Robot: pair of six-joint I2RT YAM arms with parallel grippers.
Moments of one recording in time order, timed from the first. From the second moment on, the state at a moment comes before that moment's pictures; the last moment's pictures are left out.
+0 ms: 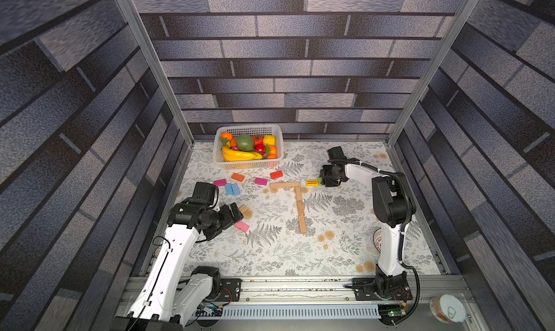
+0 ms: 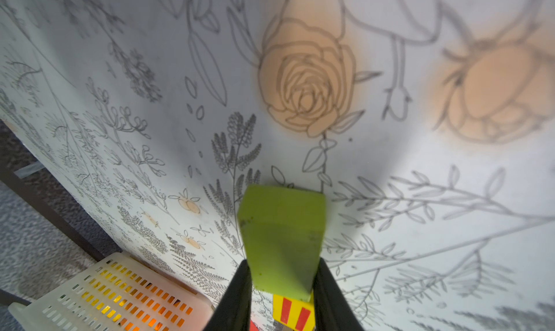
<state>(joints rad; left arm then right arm) -0.09 0.93 0.92 -1.19 0.31 -0.58 0.31 2.09 1.47 -0.50 -0.18 1.72</state>
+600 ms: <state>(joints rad) -0.09 0.92 0.92 -1.19 0.31 -0.58 0.31 2.07 1.45 -0.50 -0.18 1.72</state>
